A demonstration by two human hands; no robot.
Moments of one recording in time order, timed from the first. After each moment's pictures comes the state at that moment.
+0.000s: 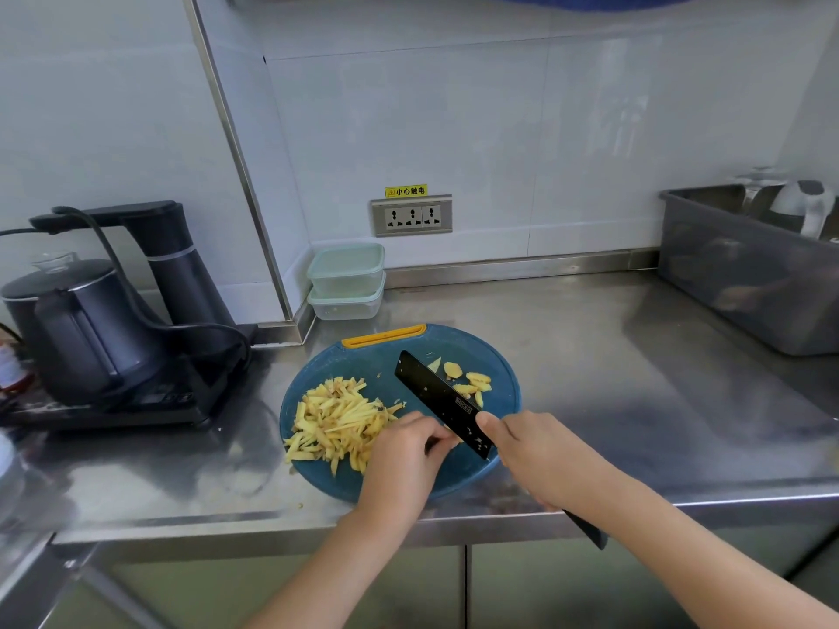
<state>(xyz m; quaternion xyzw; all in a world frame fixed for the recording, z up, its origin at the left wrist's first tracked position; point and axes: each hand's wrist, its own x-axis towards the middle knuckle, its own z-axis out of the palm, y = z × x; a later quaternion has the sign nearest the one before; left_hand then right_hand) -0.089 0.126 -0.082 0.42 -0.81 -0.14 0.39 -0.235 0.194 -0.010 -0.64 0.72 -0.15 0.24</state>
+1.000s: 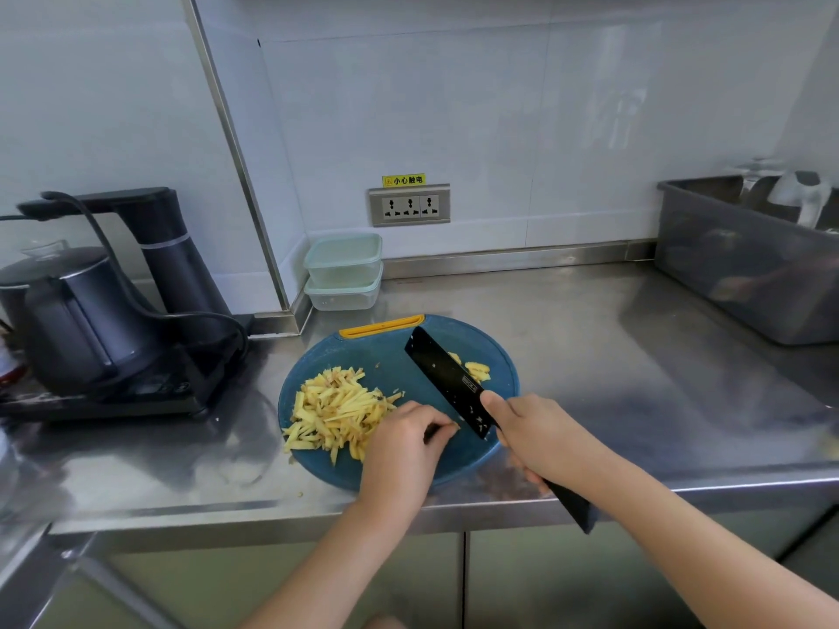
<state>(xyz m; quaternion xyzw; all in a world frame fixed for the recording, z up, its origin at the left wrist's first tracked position) -0.087 0.128 -0.086 0.43 -0.80 -0.12 0.40 -0.236 0.184 -0.020 -0.54 0.75 -0.22 0.32</state>
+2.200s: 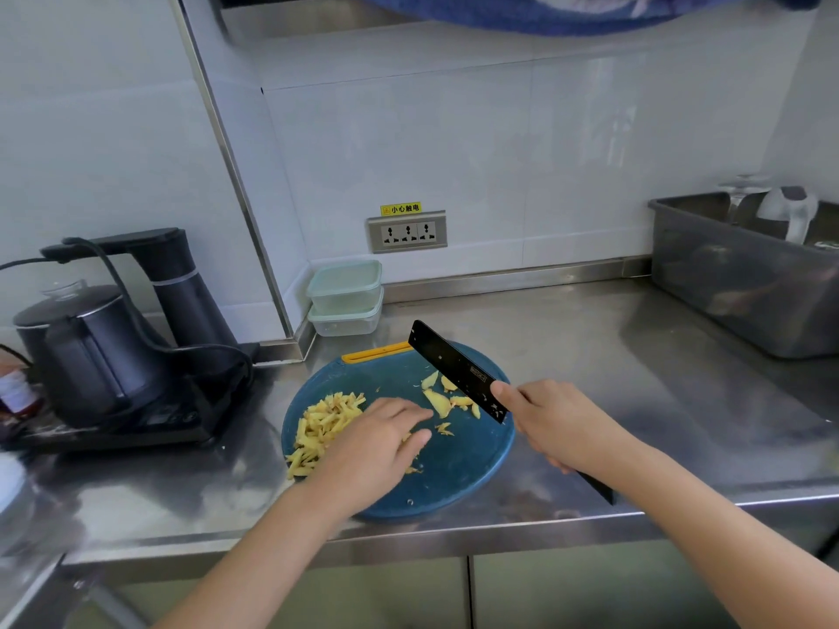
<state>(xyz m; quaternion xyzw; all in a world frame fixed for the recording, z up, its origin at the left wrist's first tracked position) -0.051 0.106 -0.038 0.37 -0.91 -0.03 0.17 -0.265 0.182 0.009 -0.59 0.73 -0.24 0.24</state>
